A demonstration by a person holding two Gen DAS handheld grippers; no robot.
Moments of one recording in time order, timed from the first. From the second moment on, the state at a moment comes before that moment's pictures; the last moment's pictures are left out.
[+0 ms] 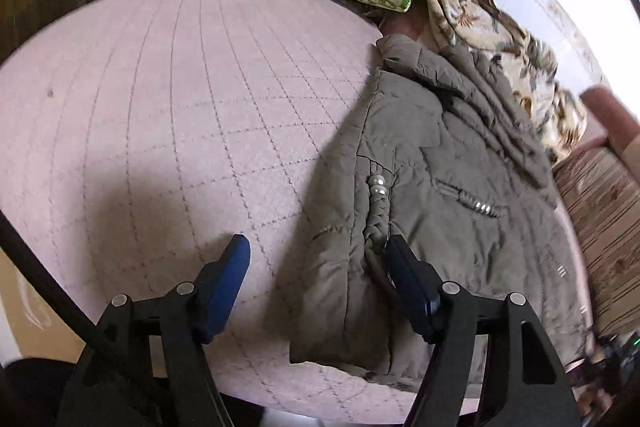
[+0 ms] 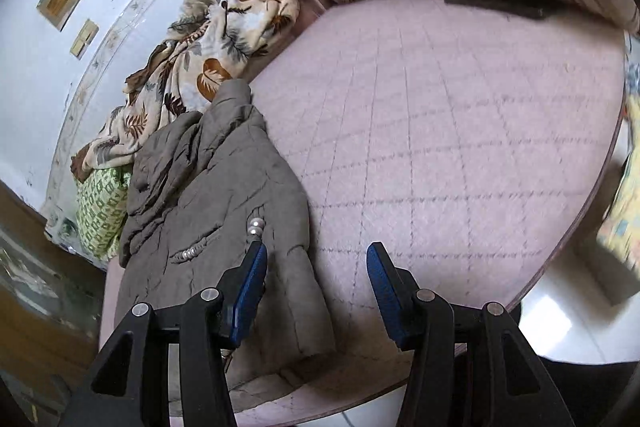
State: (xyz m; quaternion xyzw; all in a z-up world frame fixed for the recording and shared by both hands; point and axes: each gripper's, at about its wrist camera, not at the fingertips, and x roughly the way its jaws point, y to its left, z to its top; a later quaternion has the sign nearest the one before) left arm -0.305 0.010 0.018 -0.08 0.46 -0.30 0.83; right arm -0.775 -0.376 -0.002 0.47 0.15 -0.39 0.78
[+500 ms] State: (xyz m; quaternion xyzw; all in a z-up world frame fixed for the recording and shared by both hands) left arm -0.348 -0.008 0.014 -0.08 0.46 -0.34 0.81; right arm -0.710 -0.342 -0.025 0.49 0.20 -0.27 0.81
